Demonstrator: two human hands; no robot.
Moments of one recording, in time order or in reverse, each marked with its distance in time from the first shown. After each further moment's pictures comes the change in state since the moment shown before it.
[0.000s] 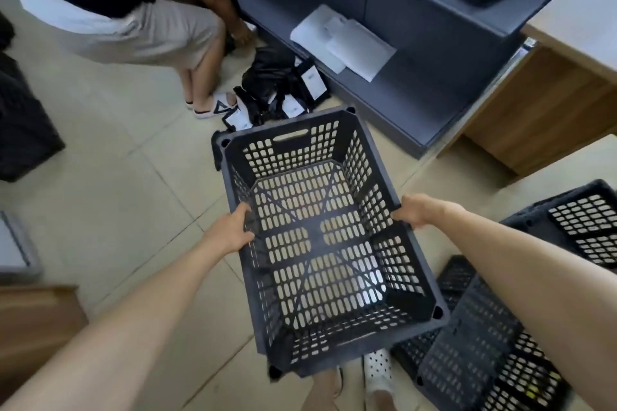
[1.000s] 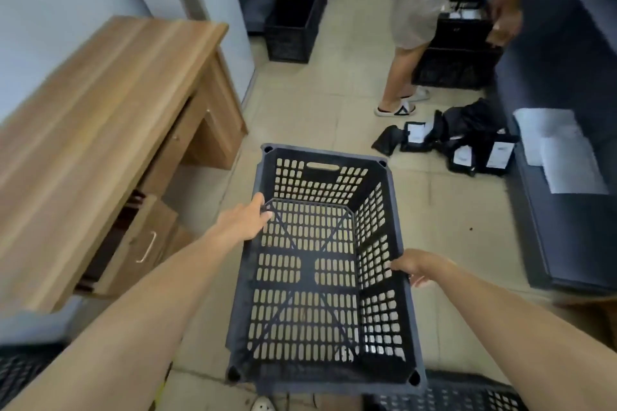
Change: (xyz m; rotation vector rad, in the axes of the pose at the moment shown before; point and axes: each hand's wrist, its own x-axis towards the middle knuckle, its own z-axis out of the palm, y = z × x) left_hand -0.405 -0.074 0.155 -0.412 0.310 -0.660; right_hand -0.179 -0.053 0.175 -0.407 -0.306 -0.211
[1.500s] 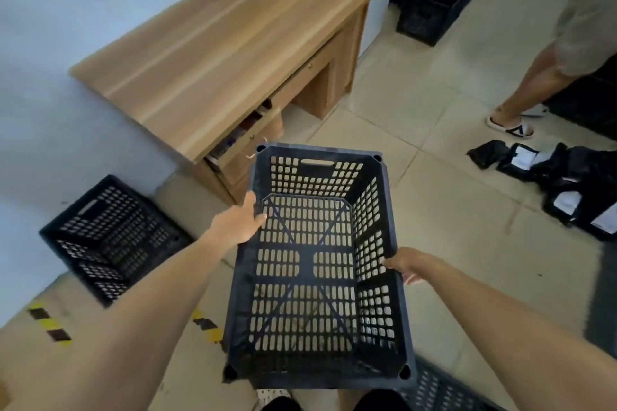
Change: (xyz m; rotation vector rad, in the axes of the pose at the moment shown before) left_hand -0.198 -0.236 0.127 -0.286 0.017 -0.433; right_hand -0.034 -0.068 0.214 -0.418 -0.074 -0.149
